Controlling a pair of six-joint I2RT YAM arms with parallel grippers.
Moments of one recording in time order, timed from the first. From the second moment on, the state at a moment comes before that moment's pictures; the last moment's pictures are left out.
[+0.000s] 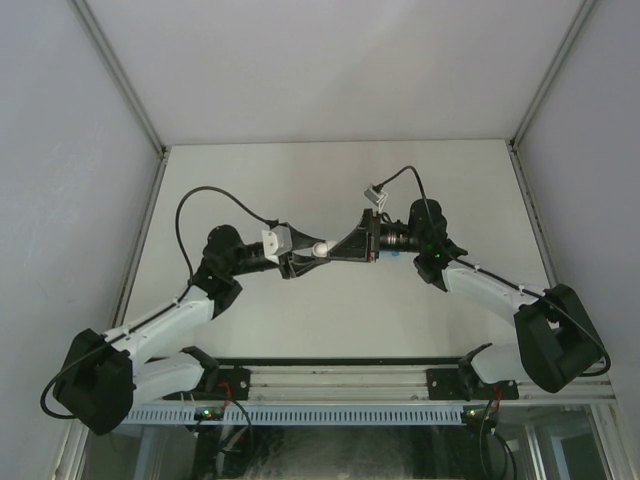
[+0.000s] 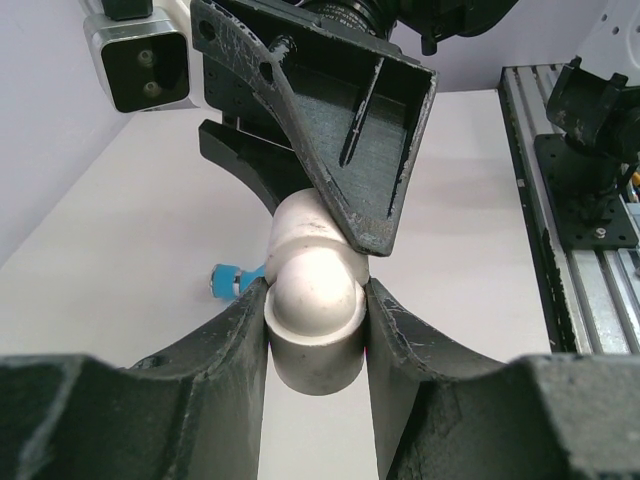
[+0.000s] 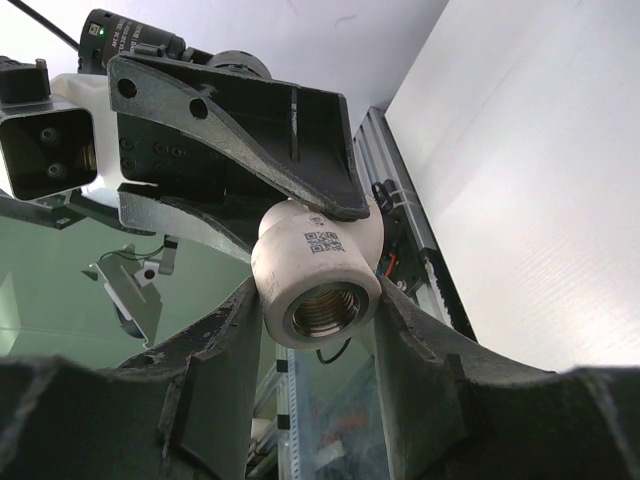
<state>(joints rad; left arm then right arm) -0.56 1.09 0.56 0.60 0.85 0.11 0.54 1.35 0.72 0.53 -0.93 1.09</state>
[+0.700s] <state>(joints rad) -0.56 1.11 0.53 0.68 0.80 0.06 0.54 1.35 0.72 0.52 -0.88 1.08</state>
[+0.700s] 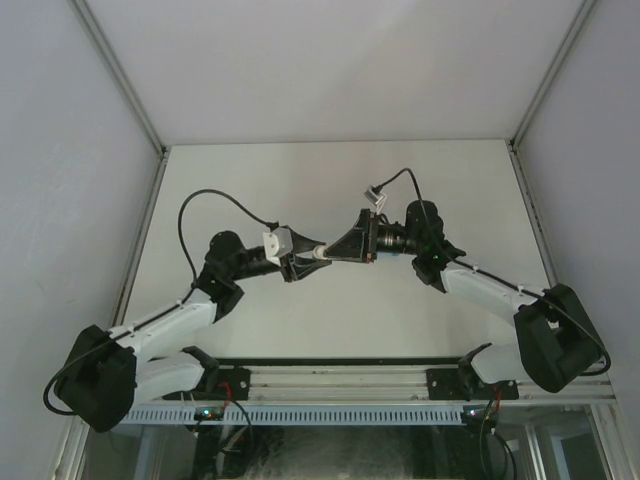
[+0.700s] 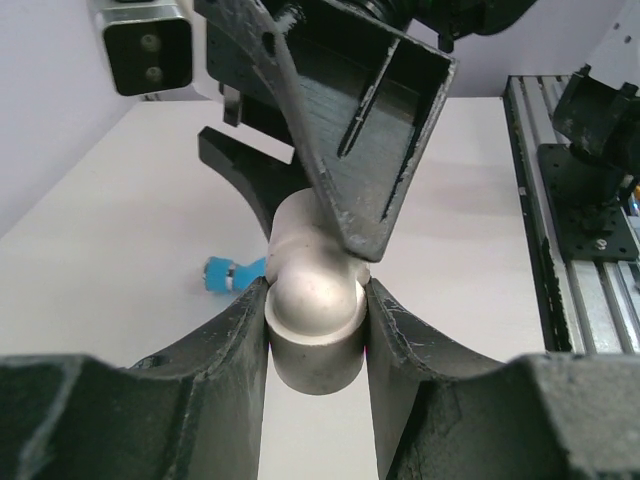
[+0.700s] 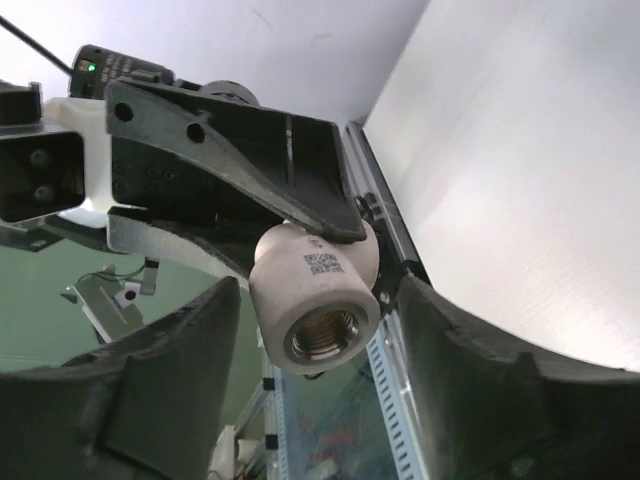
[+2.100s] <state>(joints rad) -0.51 1.05 0.34 0.82 0.76 -0.02 0.42 1.88 1.31 -0.48 0.12 0.36</state>
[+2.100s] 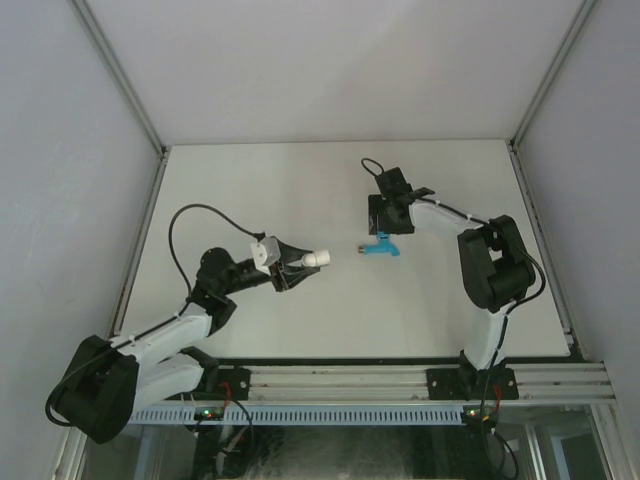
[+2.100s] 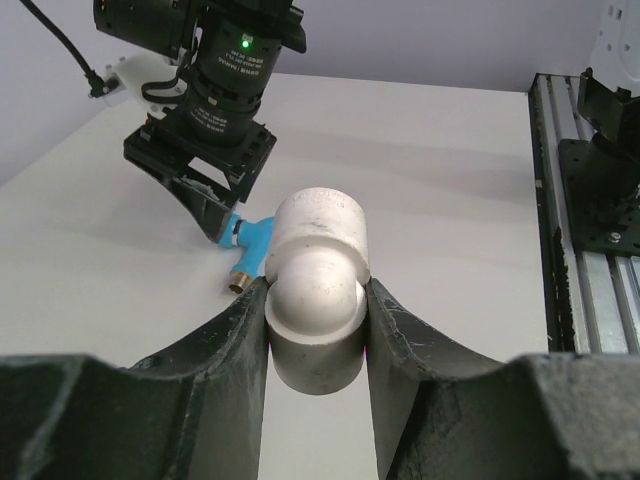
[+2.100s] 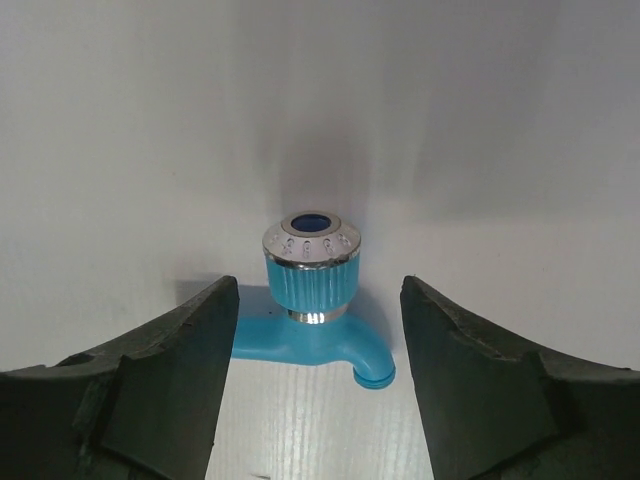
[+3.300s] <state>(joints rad) -0.51 1.02 0.34 0.74 0.76 0.02 0.38 1.86 1.13 -0.30 -0.19 0.35</state>
